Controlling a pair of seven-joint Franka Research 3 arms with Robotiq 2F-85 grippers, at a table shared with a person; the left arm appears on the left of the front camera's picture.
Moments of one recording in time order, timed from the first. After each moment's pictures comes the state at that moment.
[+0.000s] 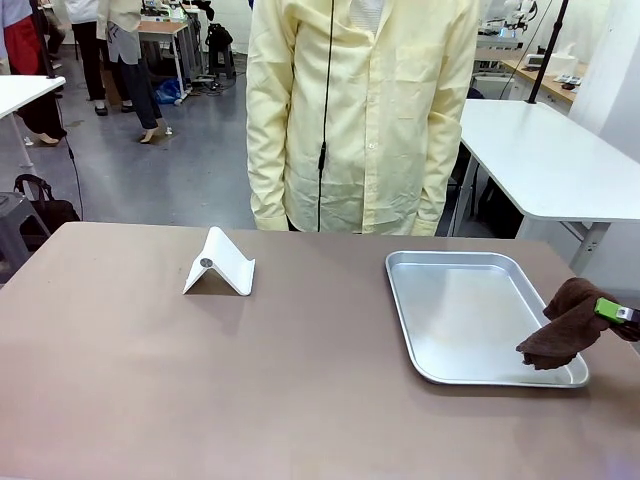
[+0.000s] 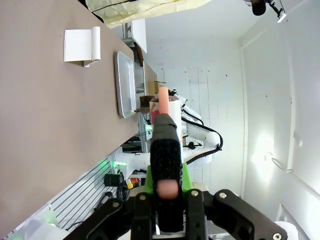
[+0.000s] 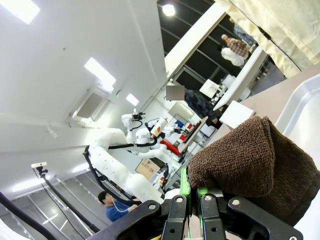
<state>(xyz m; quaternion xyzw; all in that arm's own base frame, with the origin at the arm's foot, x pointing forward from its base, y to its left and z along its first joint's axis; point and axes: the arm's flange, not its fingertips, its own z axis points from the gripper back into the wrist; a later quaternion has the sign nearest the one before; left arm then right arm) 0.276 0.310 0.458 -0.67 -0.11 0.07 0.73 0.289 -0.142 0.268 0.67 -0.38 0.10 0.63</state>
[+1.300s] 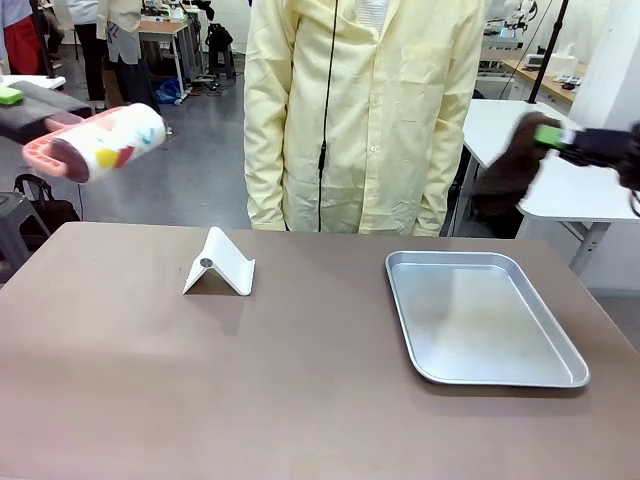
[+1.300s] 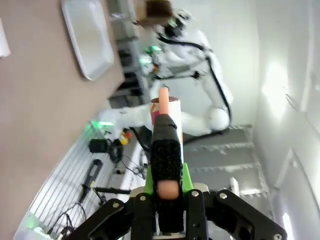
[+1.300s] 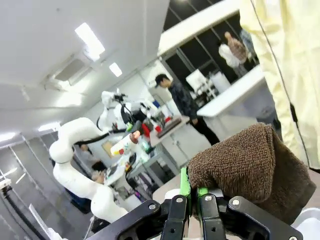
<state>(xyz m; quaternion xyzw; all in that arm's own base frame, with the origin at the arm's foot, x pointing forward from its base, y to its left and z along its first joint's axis) 0.400 0.071 0.573 -0.63 0.03 -0.11 0.77 0.439 -0.012 0.489 0.58 -0.44 0.23 0.65</state>
